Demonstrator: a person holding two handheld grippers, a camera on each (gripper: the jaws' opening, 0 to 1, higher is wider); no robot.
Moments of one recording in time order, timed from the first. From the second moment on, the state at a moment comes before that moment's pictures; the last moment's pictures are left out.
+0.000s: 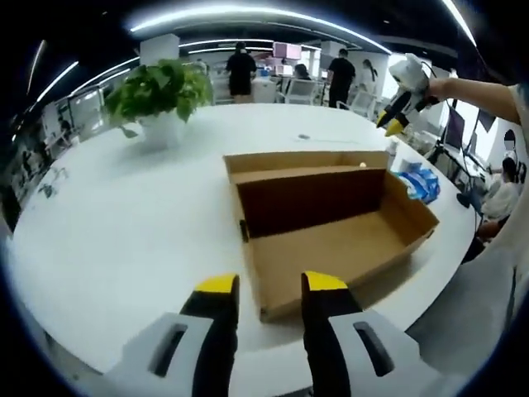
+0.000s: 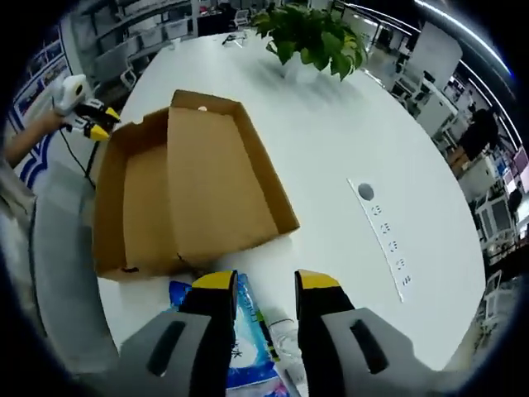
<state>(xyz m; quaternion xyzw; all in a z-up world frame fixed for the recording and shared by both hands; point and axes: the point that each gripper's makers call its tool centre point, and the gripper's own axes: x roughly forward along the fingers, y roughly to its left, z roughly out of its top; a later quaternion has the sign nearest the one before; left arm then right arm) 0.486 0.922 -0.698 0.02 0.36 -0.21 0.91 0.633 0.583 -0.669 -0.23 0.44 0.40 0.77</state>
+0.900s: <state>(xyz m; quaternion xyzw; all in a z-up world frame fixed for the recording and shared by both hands) 0.493 0.926 -0.720 -0.03 0.38 -0.17 0.91 0.688 0.595 -0.732 -0.06 0.48 0.25 0.84</state>
